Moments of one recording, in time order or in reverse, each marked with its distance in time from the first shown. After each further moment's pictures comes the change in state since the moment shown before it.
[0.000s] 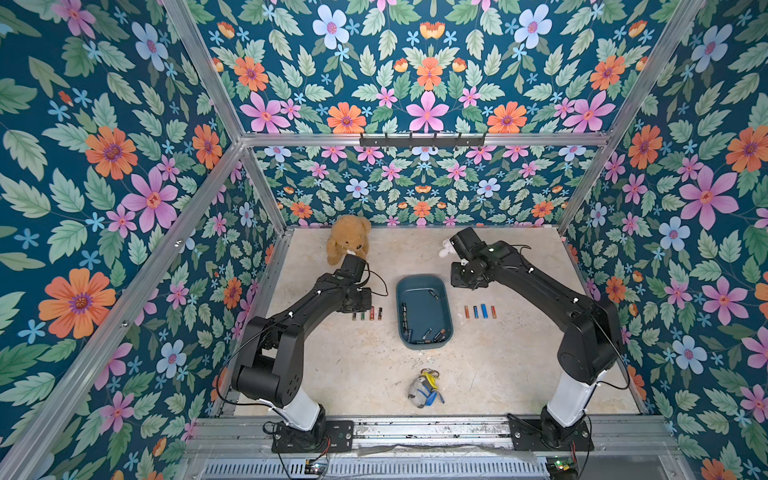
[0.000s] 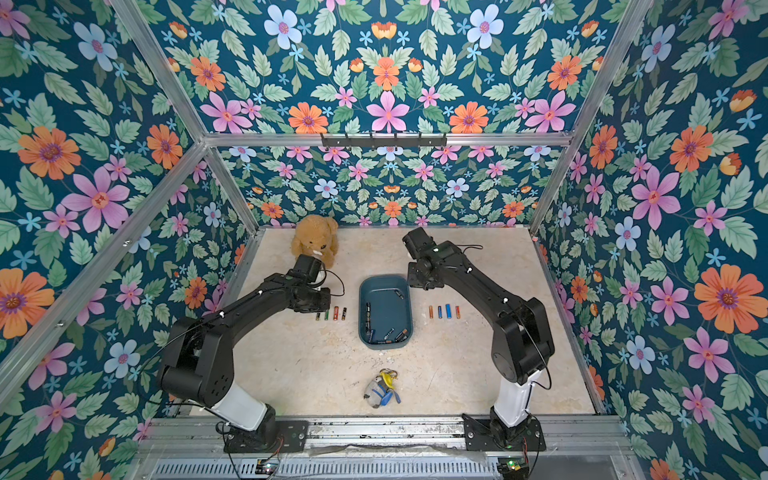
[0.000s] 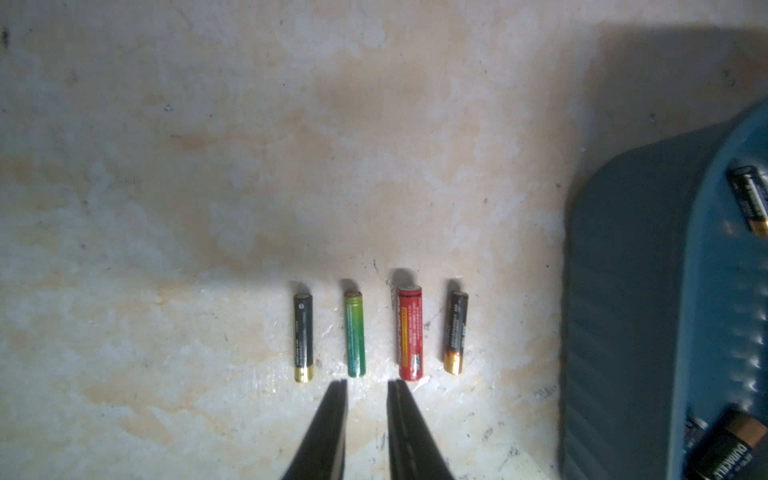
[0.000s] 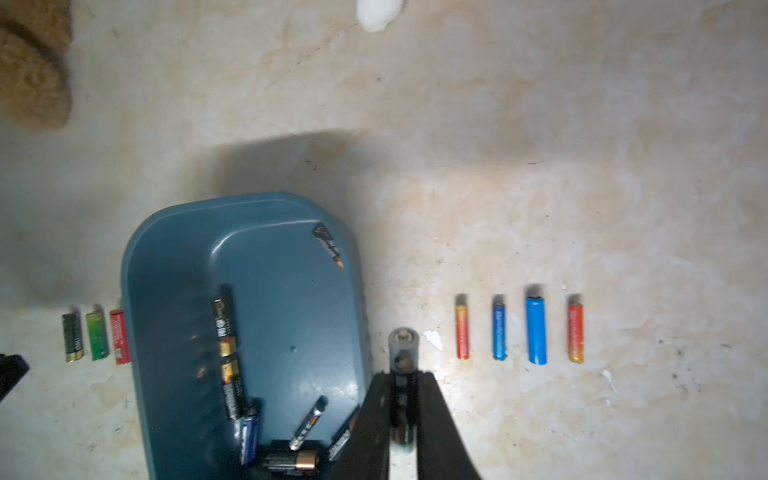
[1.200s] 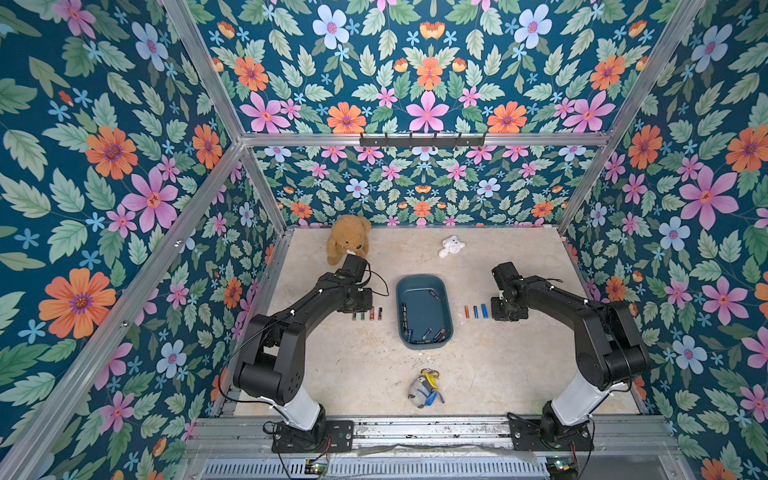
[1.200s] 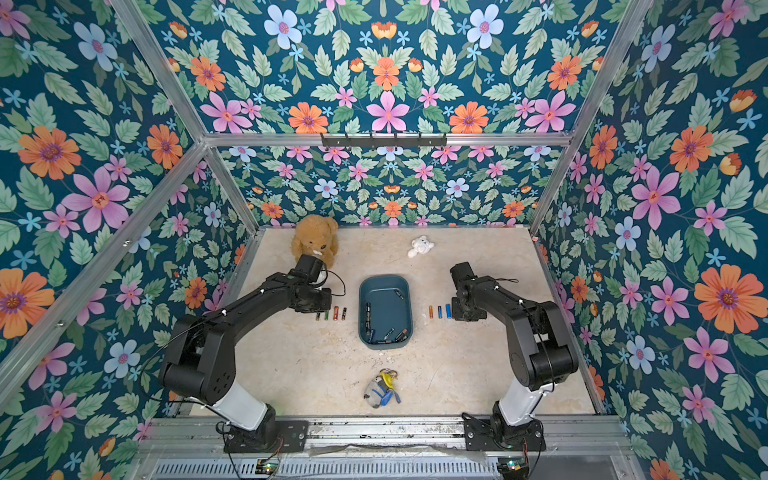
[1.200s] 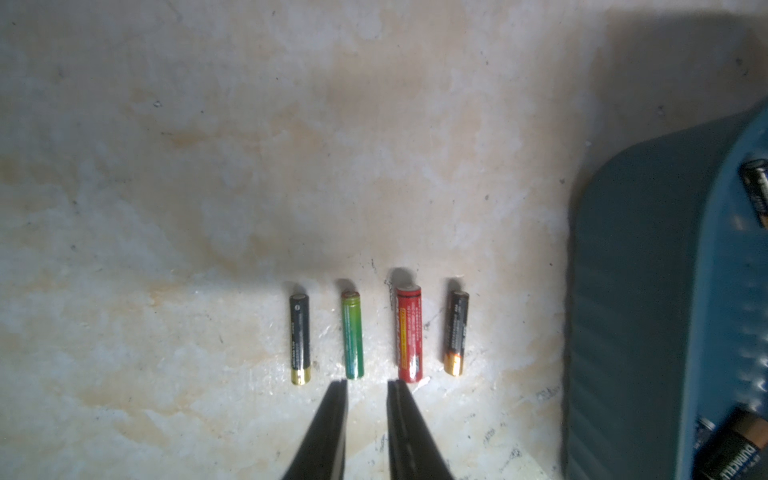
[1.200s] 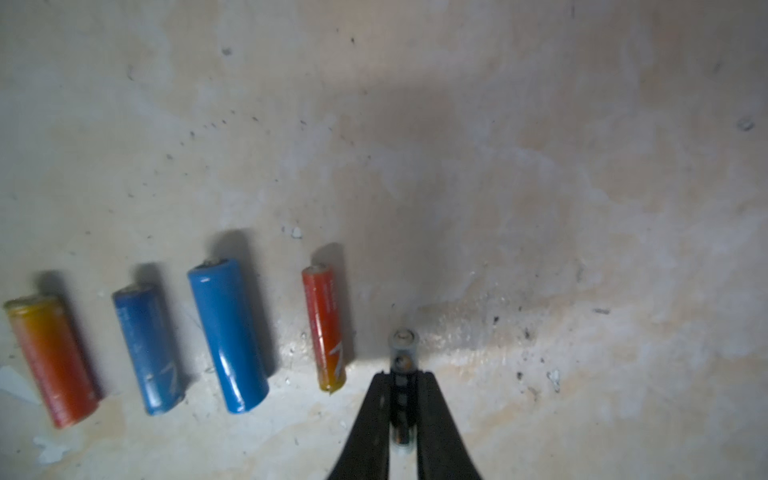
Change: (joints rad) left arm -0.006 0.012 0.002 -0.008 0.000 0.003; right arm -0.257 -0.058 -0.515 0.271 0.020 -0.256
